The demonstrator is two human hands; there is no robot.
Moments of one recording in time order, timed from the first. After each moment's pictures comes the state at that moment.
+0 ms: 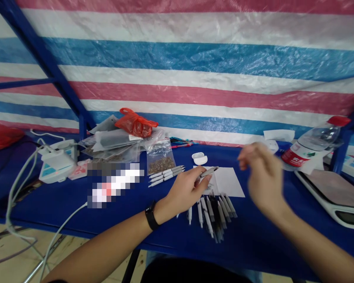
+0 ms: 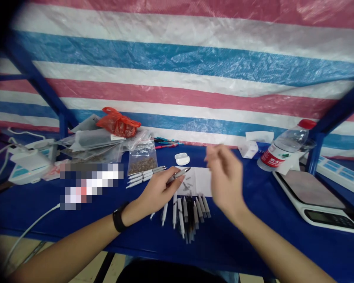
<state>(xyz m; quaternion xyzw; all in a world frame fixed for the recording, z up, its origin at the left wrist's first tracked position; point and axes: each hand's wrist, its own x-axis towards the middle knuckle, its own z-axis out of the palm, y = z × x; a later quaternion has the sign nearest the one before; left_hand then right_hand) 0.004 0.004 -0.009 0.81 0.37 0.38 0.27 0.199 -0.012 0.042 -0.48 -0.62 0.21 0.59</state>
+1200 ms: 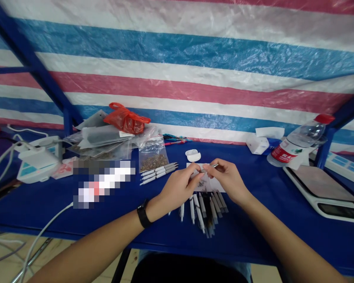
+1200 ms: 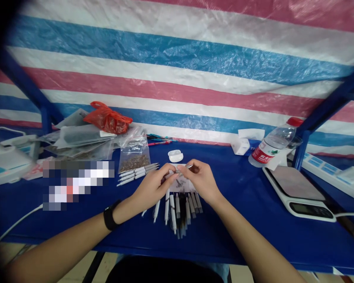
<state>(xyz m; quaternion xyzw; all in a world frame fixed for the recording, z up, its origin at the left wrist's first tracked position) 0.009 0.008 -0.014 0.82 0.37 0.35 0.28 0.192 0.009 -0.002 -0.50 -0.57 0.42 0.50</state>
